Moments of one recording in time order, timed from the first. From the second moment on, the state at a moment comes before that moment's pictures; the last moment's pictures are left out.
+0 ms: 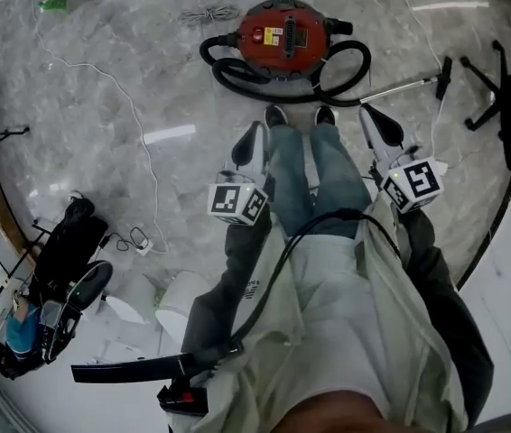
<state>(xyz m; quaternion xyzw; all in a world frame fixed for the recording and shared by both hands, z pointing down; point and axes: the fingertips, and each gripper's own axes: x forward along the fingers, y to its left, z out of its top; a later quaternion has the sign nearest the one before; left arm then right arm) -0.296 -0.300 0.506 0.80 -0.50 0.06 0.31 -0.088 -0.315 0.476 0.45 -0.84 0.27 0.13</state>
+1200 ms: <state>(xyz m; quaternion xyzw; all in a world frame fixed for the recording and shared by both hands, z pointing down) -0.289 -0.478 0.848 0.85 -0.37 0.28 0.26 -0.142 -0.300 0.742 0.46 -0.78 0.38 0.16</state>
